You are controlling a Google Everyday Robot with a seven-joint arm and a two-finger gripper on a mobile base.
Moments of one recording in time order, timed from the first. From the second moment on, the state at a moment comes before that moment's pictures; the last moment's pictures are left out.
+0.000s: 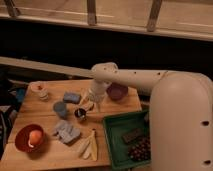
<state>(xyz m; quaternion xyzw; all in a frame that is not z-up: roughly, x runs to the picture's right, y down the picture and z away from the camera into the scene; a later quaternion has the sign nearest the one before) -0.077 0.104 0.804 -0.38 0.20 0.73 0.53</state>
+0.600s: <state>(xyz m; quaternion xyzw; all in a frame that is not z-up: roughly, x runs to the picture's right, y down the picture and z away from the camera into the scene) -0.093 0.103 0.789 -0.40 0.18 0.70 0.56</state>
